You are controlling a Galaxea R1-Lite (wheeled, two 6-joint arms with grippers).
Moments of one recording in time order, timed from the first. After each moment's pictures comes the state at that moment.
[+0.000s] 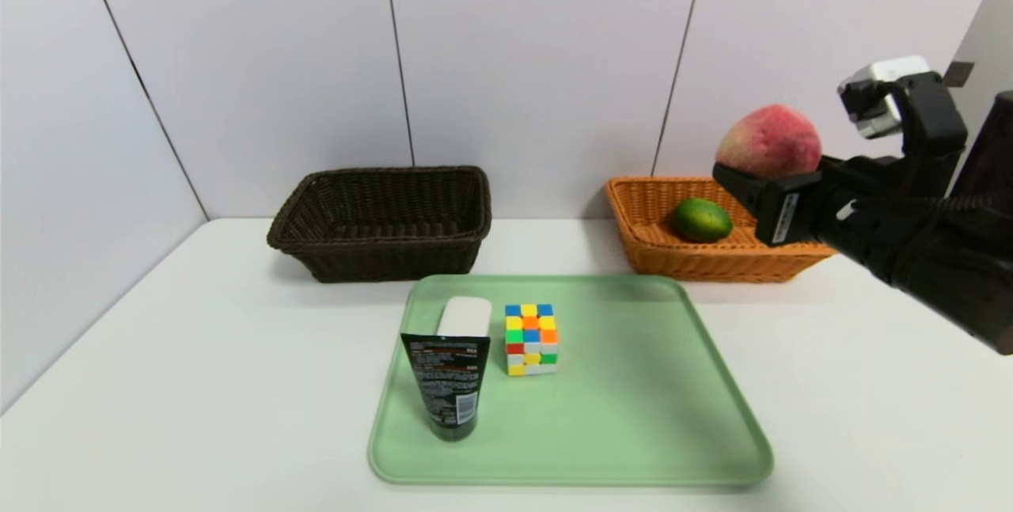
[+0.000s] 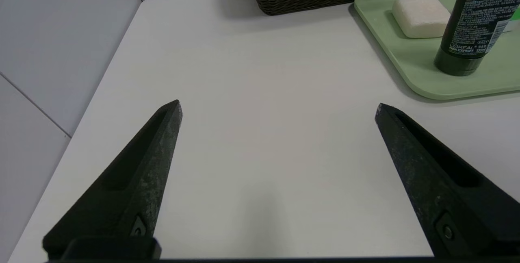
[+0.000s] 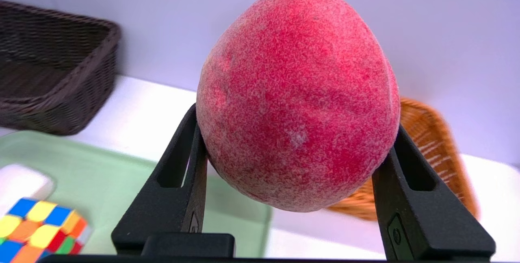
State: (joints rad) left arm 0.00 0.10 -0.35 0.30 -0.06 0.10; right arm 0.39 1.46 -0.76 -0.68 -0.24 -0.13
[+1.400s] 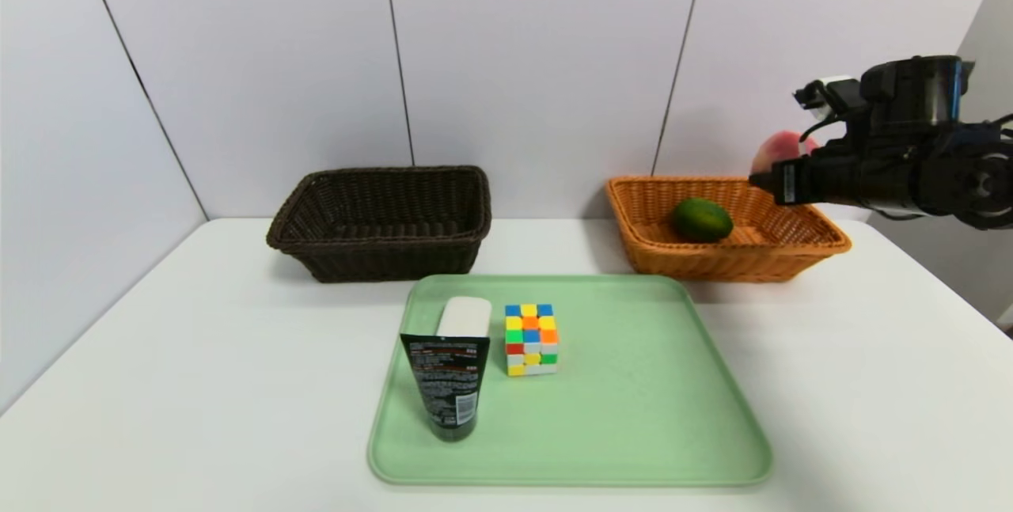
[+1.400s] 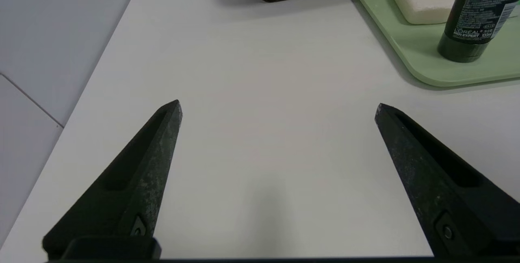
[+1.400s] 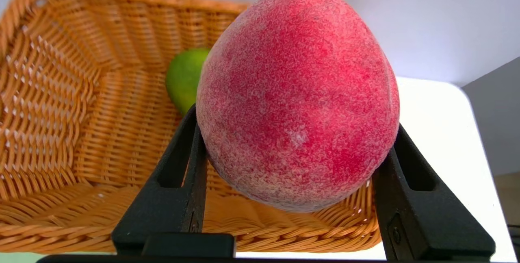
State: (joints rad) left arm 0.00 0.08 -0.33 0.33 -0.06 0.10; right arm 0.03 1.86 -1.32 -0.12 -0.11 -0.15
